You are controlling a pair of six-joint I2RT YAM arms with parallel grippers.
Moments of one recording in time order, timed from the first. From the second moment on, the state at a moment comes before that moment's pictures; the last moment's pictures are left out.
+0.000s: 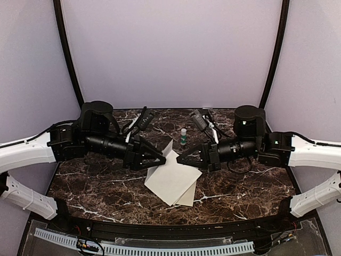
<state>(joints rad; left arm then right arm) -1.00 1.18 1.02 -0.24 0.50 -0.34 1.07 1.18 0.93 -0.02 -0.55 0.51</state>
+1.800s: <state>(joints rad) -1.02 1.07 0.85 0.18 0.50 -0.62 1.09 1.07 0.74 0.28 -0.44 0.64</state>
